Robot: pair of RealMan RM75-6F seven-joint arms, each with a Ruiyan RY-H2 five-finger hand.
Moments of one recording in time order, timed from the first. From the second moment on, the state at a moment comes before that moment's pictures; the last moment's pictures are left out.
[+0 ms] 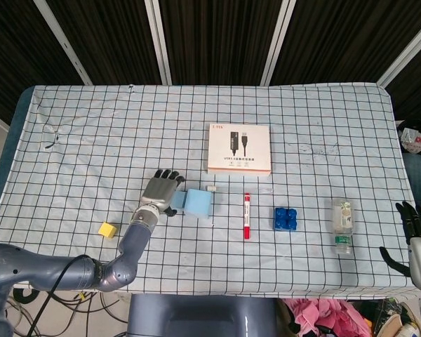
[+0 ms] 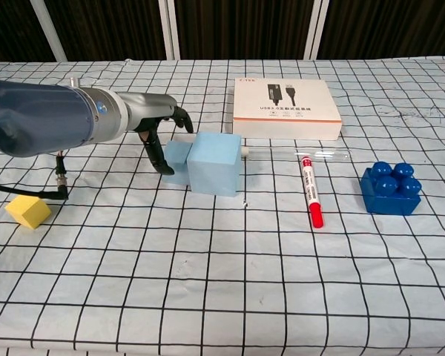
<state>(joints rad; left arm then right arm) -1.13 -1.64 -0.21 -1.56 0.26 1.02 0.79 0.01 -1.13 0.09 -1.56 -1.47 1.55 0.01</state>
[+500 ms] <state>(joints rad) -1.05 -1.50 -0.18 -1.69 0.42 1.03 0.70 0.01 -1.13 0.09 -1.56 -1.47 1.55 0.01</state>
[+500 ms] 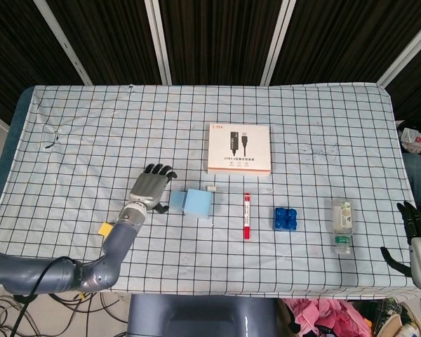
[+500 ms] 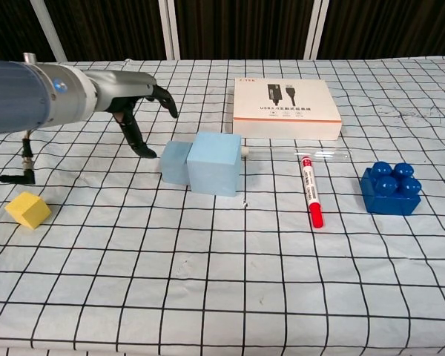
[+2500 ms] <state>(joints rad) -0.61 -1.26 0.08 -1.52 1.30 0.85 0.09 0.02 -1.14 0.09 -1.56 -1.46 1.53 -0.03</state>
